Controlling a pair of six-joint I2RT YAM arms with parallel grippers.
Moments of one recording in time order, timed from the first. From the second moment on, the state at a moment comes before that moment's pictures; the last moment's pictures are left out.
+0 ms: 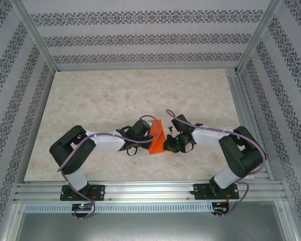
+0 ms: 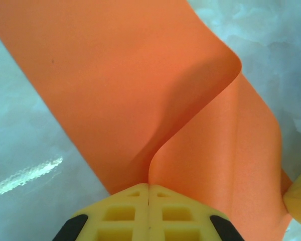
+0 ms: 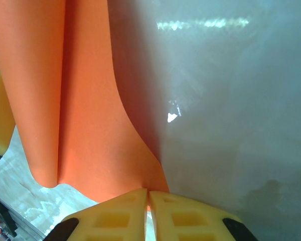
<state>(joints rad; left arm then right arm) -0.83 1.73 0.82 -0.02 0.04 -0.50 0.56 1.59 0.69 -0.37 -0.48 0.65</state>
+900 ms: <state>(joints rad) -0.83 1.74 0.83 -0.01 0.03 -0.50 0.56 1.59 0.70 -0.37 -0.48 0.65</state>
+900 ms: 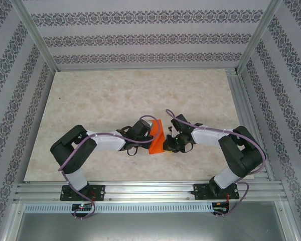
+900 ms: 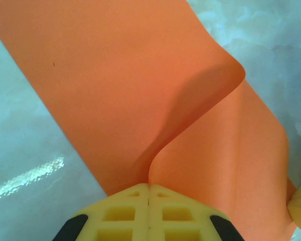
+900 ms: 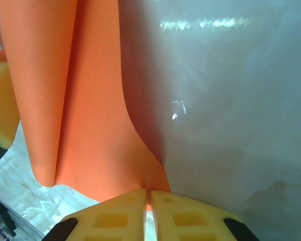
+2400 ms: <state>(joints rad) -0.83 1.75 0.84 -0.02 0.02 -0.50 0.55 1.67 0.76 -0.09 -0.58 0.79</state>
